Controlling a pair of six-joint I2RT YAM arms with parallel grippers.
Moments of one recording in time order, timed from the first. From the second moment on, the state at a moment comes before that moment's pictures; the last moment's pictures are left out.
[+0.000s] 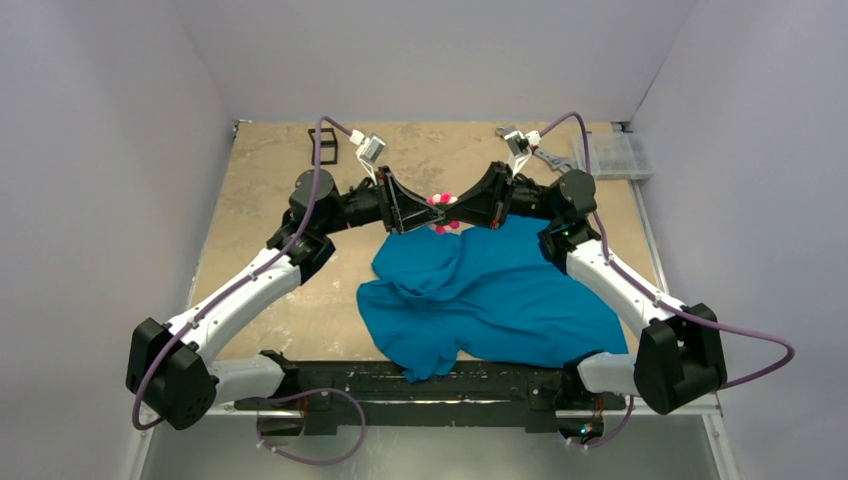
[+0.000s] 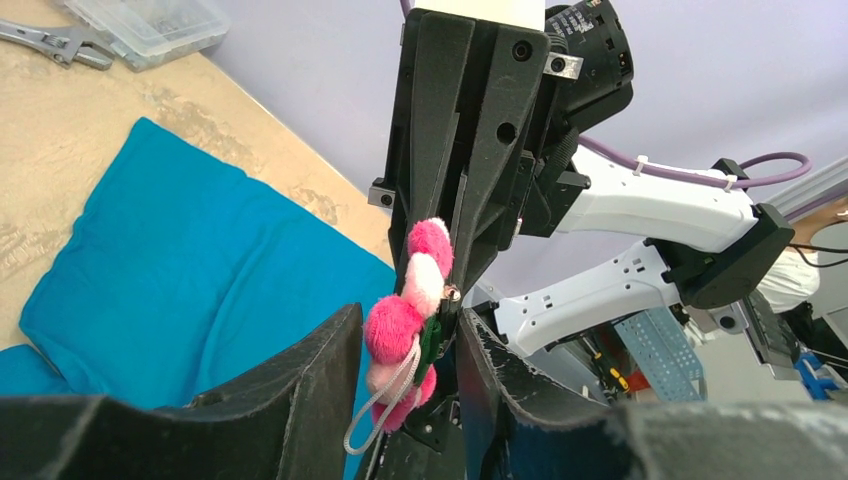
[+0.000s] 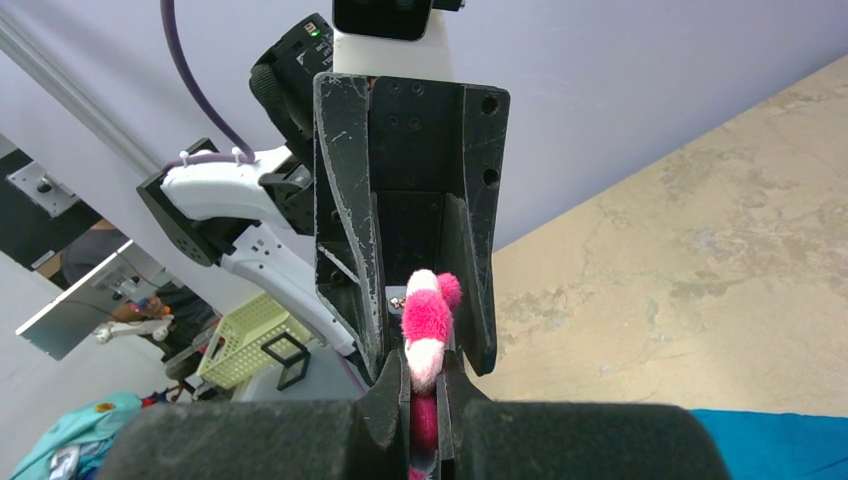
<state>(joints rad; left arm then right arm) -0.56 1.21 0.95 0.35 0.69 -0.77 0.39 1.29 0.87 0.78 -1.06 0.92</state>
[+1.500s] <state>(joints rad) -0.54 1.29 0.96 0.47 0.80 -0.86 0.37 1.29 0.86 0.81 -1.09 0.90</state>
